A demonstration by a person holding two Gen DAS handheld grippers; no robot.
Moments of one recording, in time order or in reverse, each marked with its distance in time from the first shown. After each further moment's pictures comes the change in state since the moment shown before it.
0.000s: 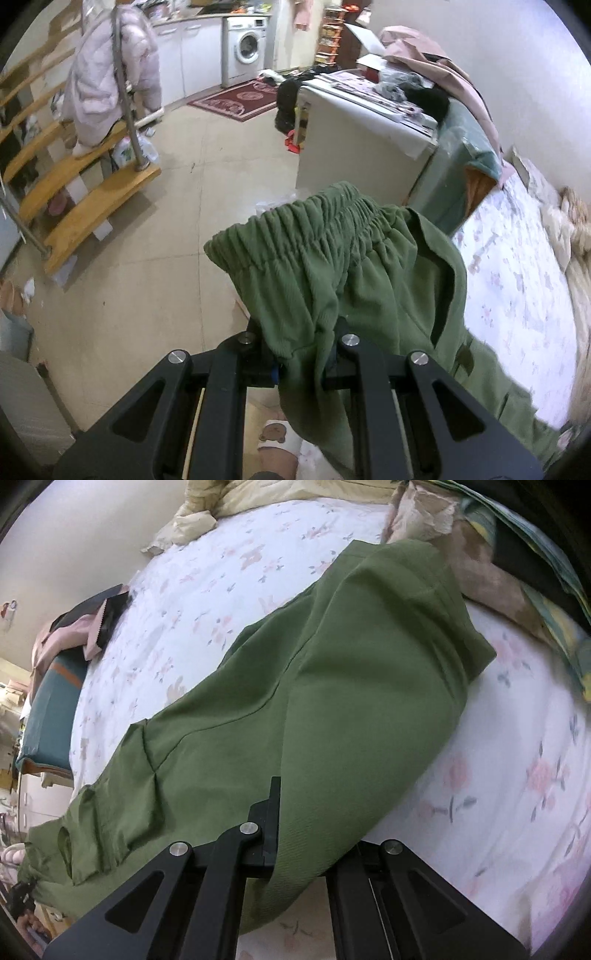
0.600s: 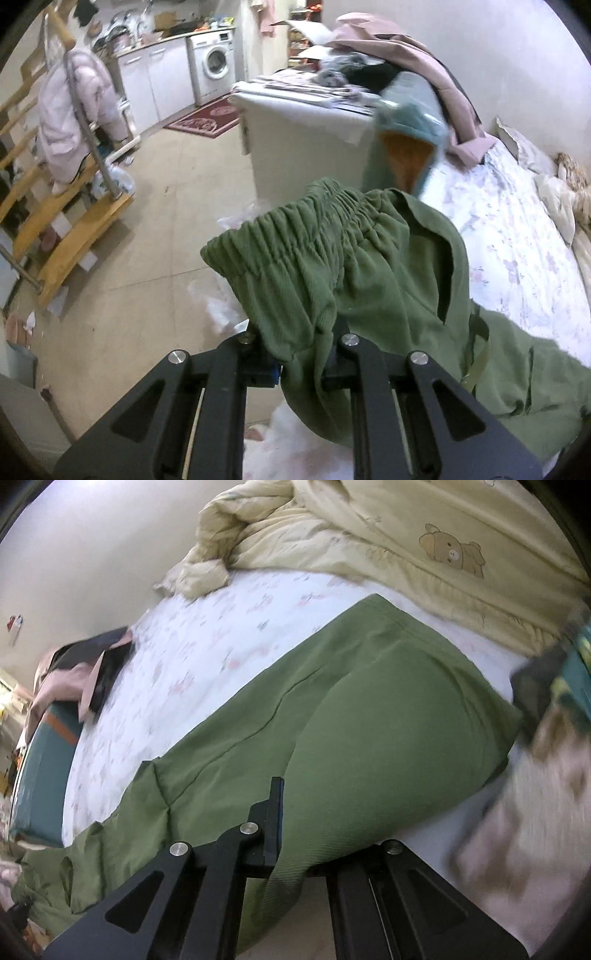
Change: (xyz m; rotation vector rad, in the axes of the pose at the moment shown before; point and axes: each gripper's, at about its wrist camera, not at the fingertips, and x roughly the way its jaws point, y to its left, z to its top) left arm 0.038 -0.144 -0.002 0.137 -0.035 0.034; right arm 0.043 0.041 0.191 -0.109 -0.137 0.013
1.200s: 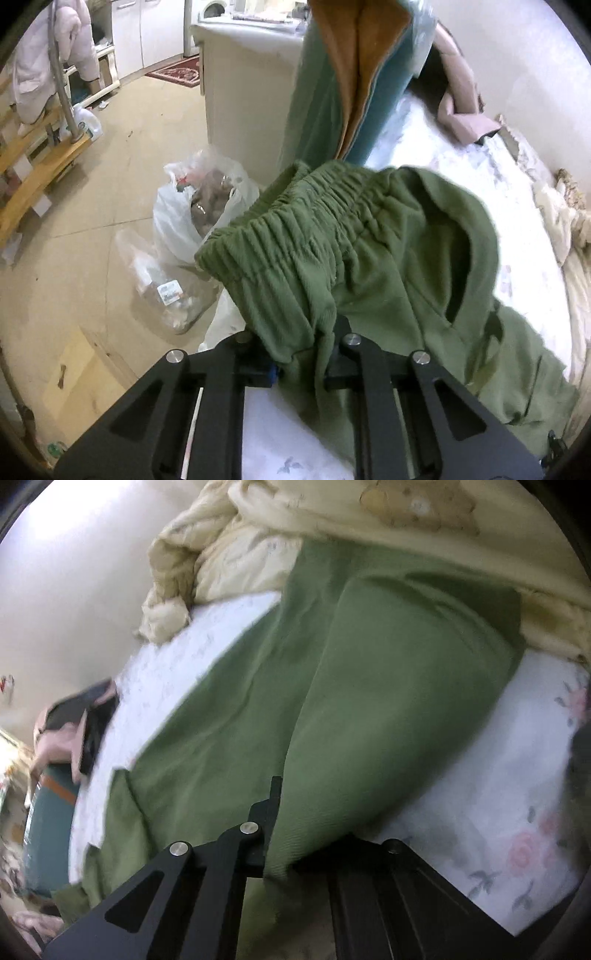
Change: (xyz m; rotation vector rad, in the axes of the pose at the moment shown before) left arm 0.108 -0.104 -0.025 -0.140 0.114 -0.118; right arm 0.056 -0.075 0.070 0.187 -0.134 0.065
